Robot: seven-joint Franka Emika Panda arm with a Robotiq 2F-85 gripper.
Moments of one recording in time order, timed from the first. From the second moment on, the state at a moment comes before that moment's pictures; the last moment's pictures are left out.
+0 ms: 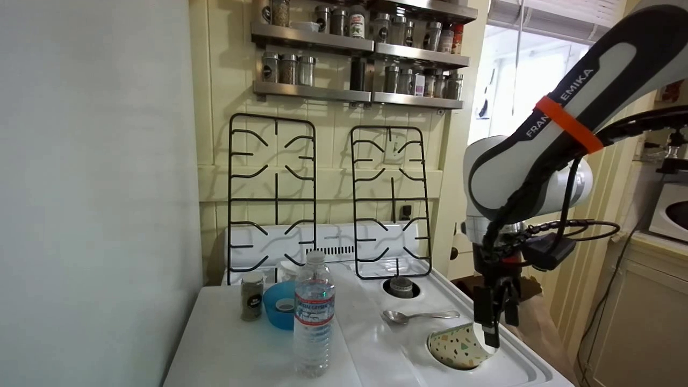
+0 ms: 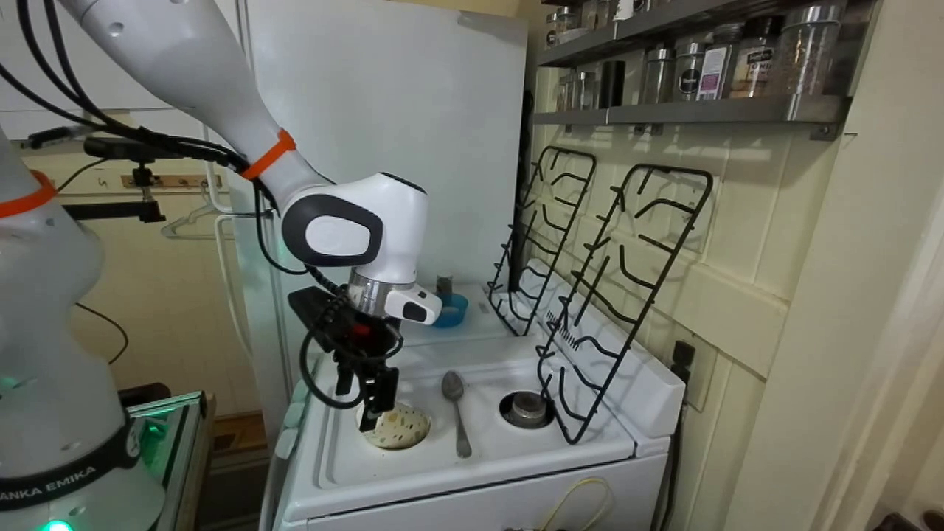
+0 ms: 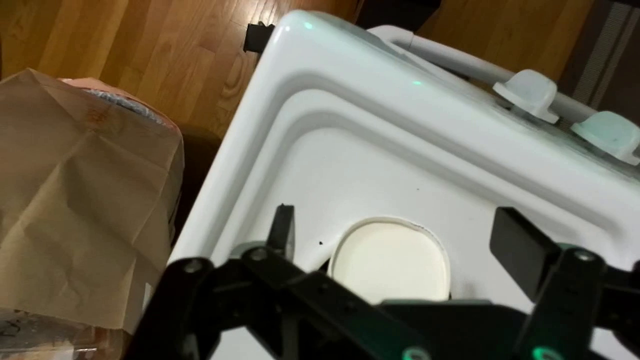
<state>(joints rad) -0.02 -0.18 -0.07 -2.75 -0.10 2.33 -0.25</state>
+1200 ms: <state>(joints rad) -0.03 -0.08 -0.06 -2.75 -0.10 2.49 -0.23</state>
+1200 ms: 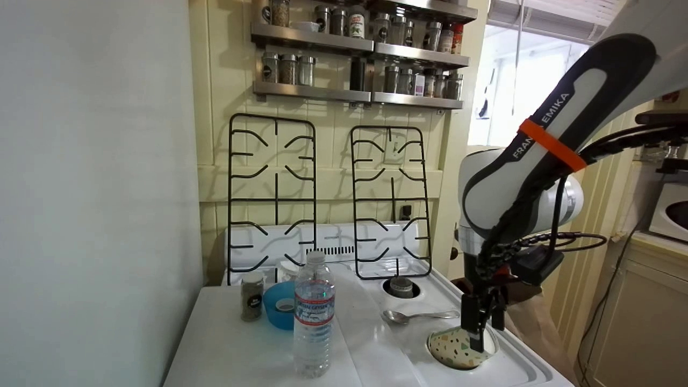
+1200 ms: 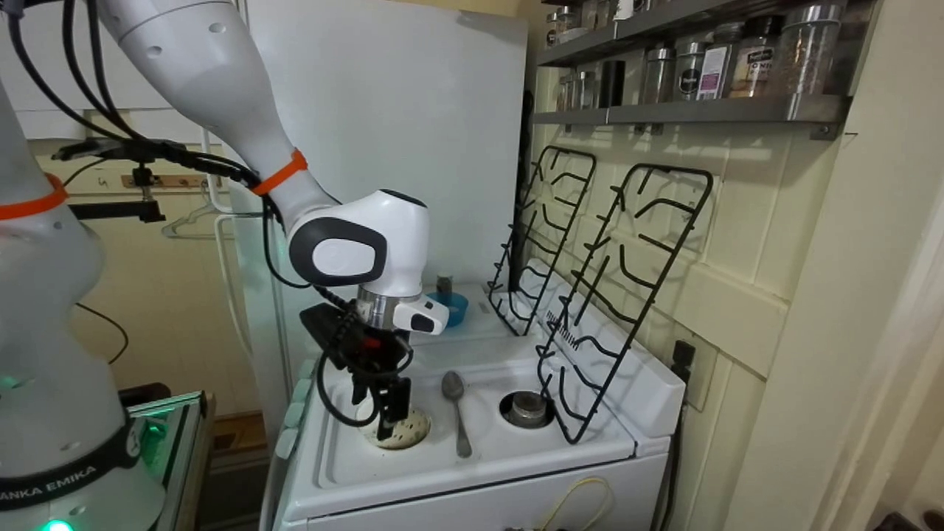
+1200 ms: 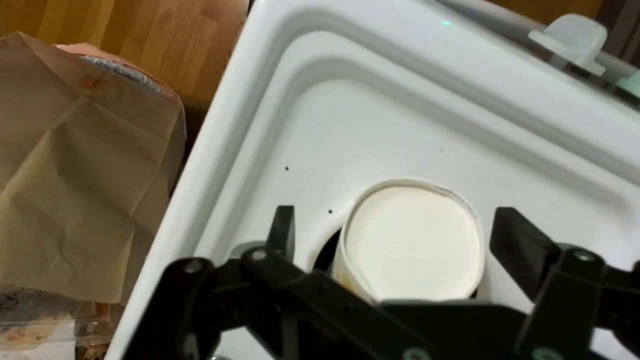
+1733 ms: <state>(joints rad) -0.03 -0.07 -0.05 -2.74 -0.10 2.53 -0.26</state>
